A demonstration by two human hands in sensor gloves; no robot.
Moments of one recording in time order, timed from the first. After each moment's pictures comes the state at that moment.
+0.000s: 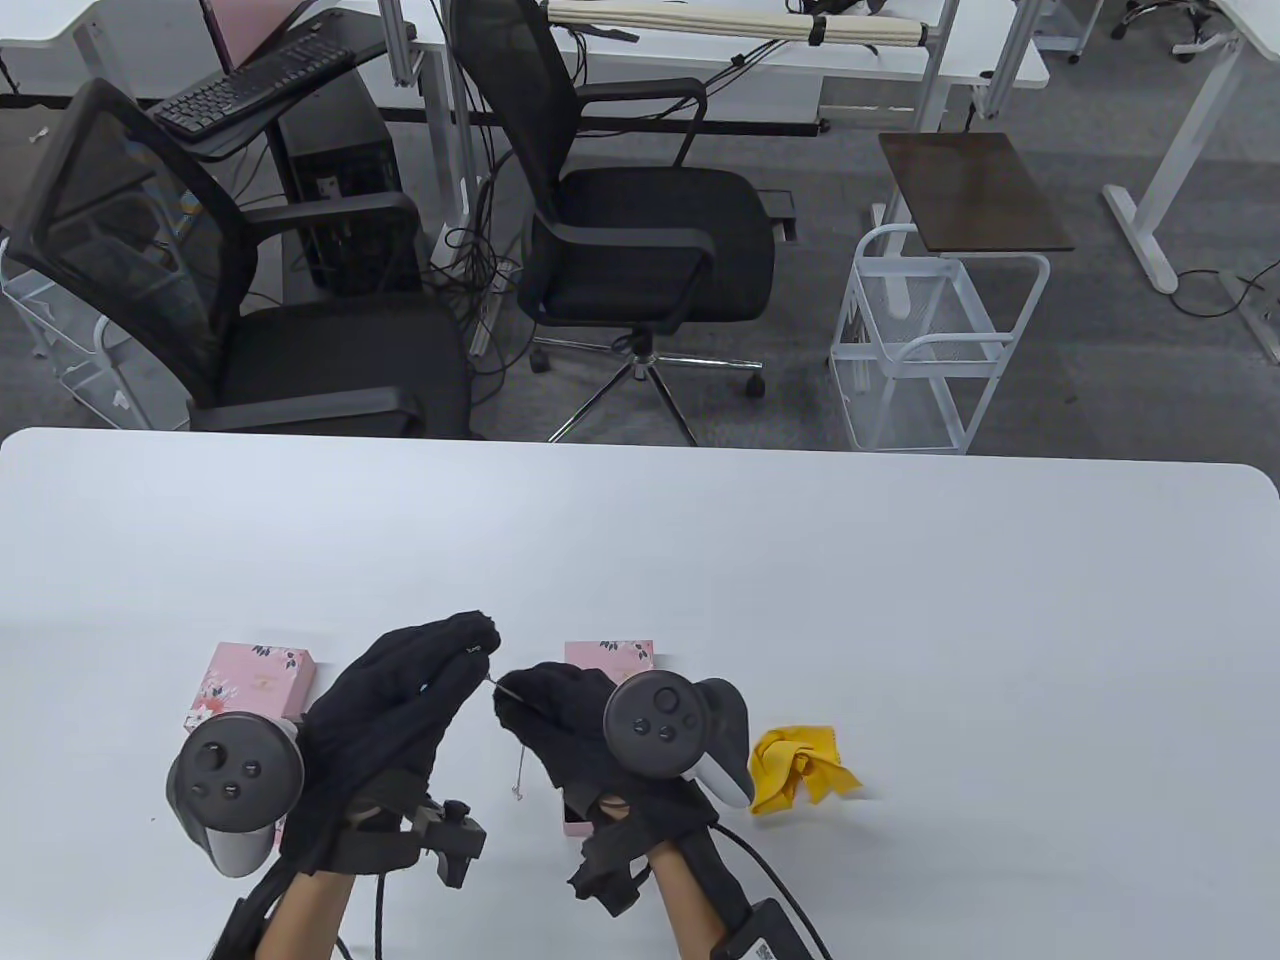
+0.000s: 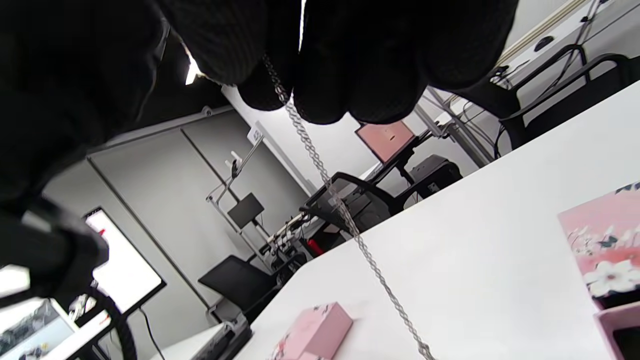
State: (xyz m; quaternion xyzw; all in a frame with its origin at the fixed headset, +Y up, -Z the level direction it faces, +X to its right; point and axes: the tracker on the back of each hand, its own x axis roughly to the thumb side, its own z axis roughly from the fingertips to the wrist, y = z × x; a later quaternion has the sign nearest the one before) left_hand -0.237 -0.577 -0.256 0.24 -0.13 0.52 0.81; right_hand 0.010 -0.630 -0.304 0.26 -0.01 0.87 0.42
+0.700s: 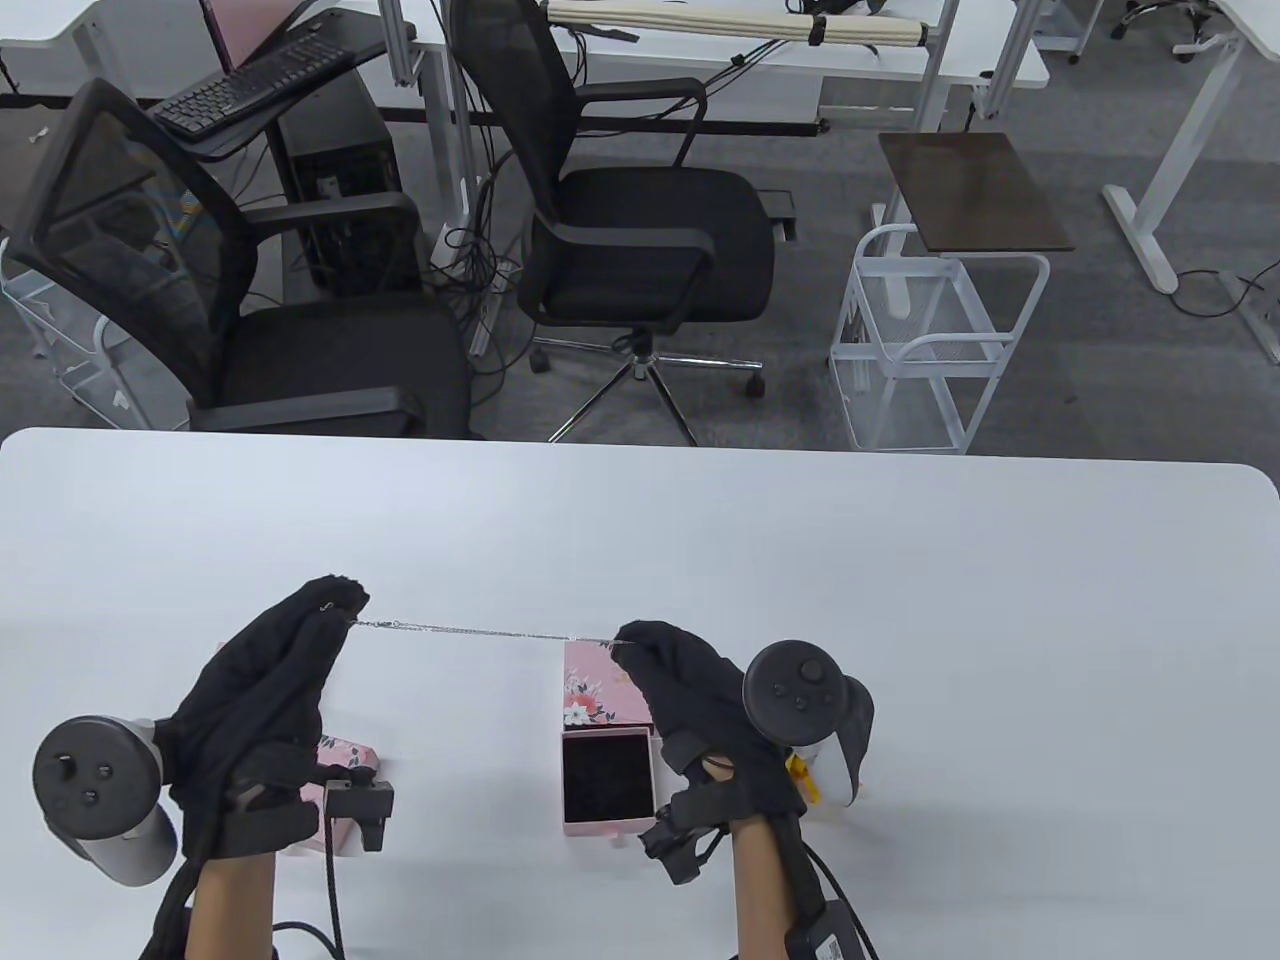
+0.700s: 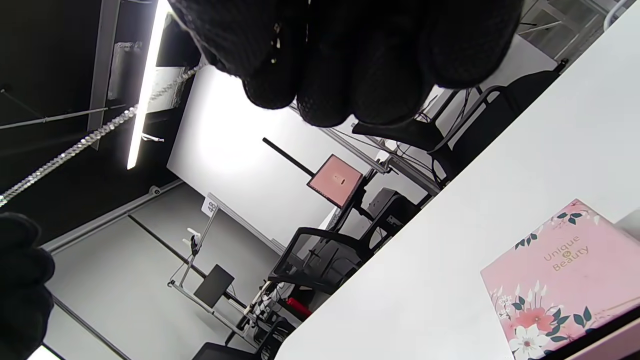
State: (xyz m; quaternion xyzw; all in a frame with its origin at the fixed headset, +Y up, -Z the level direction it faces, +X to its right) left_hand -0.291 -0.569 -0.252 0.28 -0.06 0.55 0.78; right_hand 0.083 -0.632 -0.321 0.14 -0.02 0.85 0.51
